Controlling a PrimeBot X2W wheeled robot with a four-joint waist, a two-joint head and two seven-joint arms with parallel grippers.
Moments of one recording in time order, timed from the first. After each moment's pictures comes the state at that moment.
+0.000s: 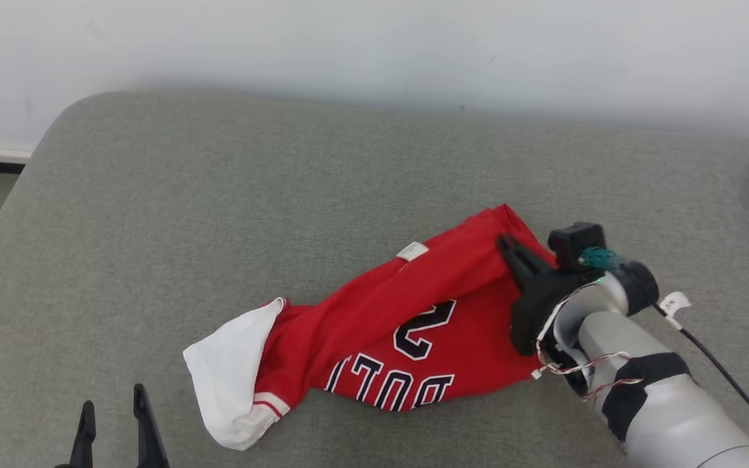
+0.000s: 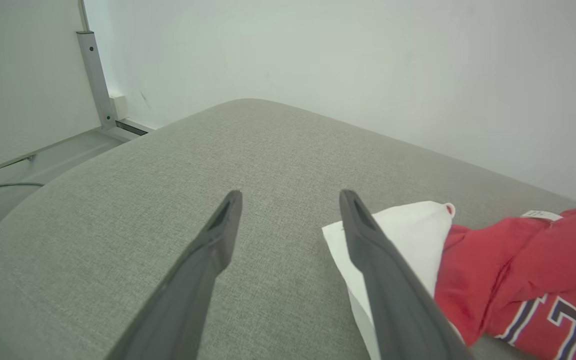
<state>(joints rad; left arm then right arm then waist) 0.07 0.05 0.07 0.12 -0.33 0.02 -0.26 -0.80 -0.21 0.64 1.05 0.53 0.13 -0.19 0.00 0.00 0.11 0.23</state>
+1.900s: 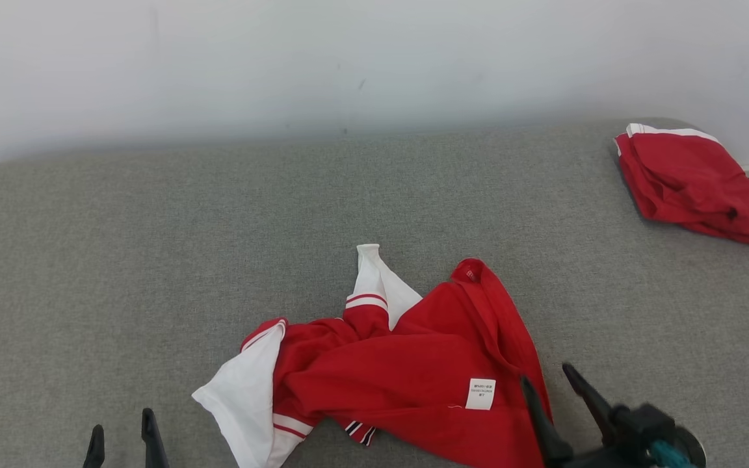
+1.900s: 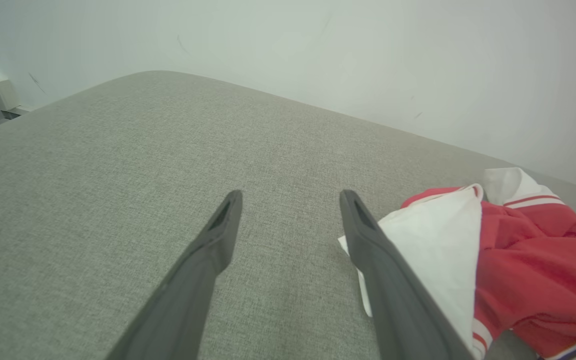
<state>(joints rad) 0.09 0.05 0.07 0.19 -0.34 0.00 -0.26 -0.01 -0.21 0.22 0.35 0.25 0.13 -0.26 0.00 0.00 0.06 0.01</state>
